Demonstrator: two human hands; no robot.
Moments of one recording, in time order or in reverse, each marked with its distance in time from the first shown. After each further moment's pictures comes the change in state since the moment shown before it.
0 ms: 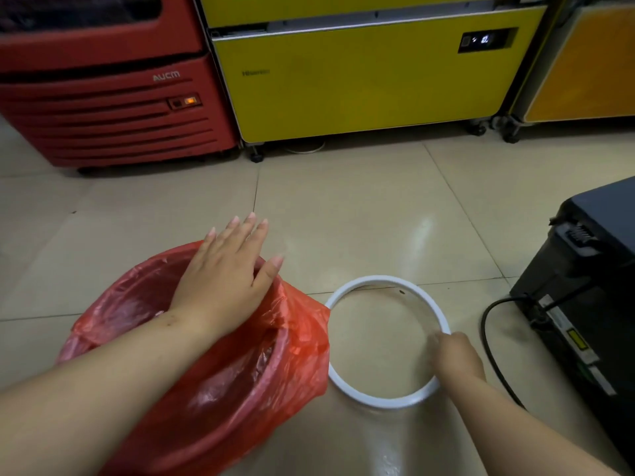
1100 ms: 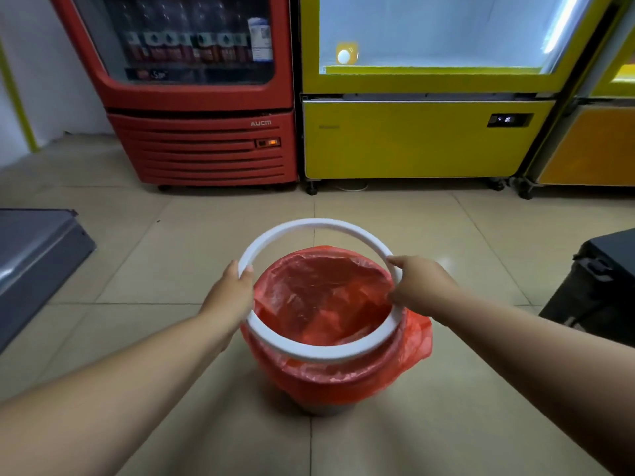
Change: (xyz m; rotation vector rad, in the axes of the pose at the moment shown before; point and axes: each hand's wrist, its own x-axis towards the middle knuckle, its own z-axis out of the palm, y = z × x) left_hand -0.108 -0.145 -0.057 -0.852 0.072 -0.632; right_hand -0.254 -0.211 -0.092 -0.171 -0.004 -0.607
